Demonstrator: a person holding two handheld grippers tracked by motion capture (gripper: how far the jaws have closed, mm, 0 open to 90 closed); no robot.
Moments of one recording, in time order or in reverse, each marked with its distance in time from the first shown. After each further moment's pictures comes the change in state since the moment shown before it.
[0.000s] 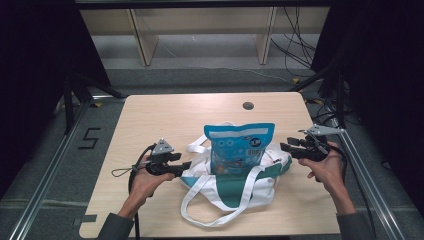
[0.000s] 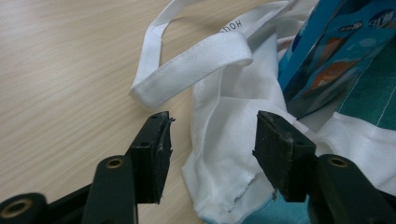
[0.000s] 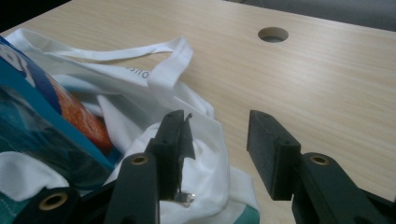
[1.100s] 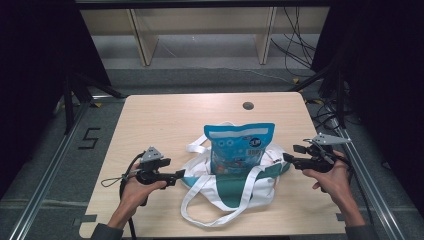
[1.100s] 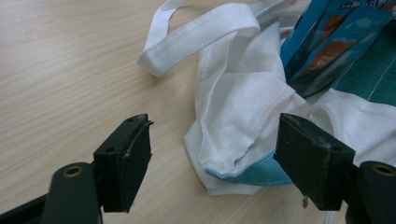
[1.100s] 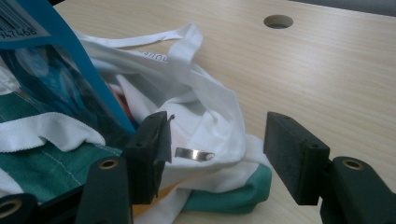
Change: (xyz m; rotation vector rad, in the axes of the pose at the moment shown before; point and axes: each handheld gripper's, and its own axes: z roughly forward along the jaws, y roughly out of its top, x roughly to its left) left arm 0.003 -0.028 -0.016 -0.046 0.002 -0.100; right arm 0.012 -0.017 -0.021 0.020 0.004 0.011
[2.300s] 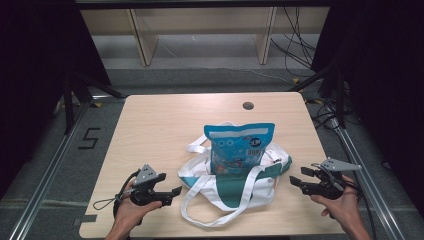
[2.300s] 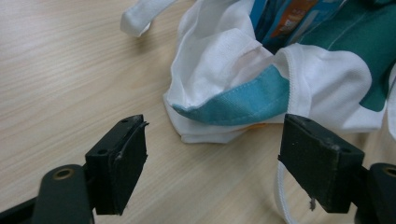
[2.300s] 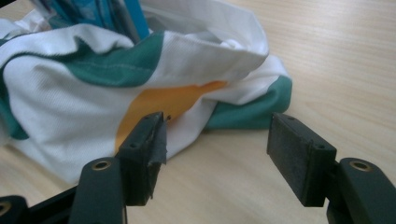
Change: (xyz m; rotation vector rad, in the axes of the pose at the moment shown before) left arm -0.025 -0.036 -0.026 0.003 0.007 0.030; right arm 0.017 -0.059 -0.027 0.030 -0.003 0.024
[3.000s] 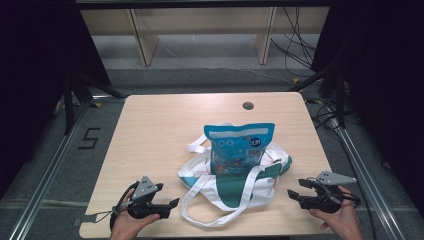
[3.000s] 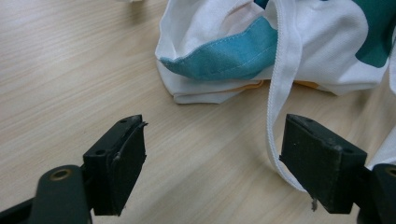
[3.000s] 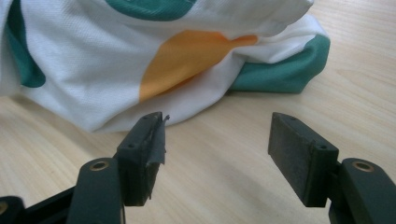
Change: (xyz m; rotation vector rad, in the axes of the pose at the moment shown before) left arm -0.013 -0.025 -0.009 0.018 0.026 0.001; right arm 0.019 -0.025 -0.002 0.064 0.011 -0.044
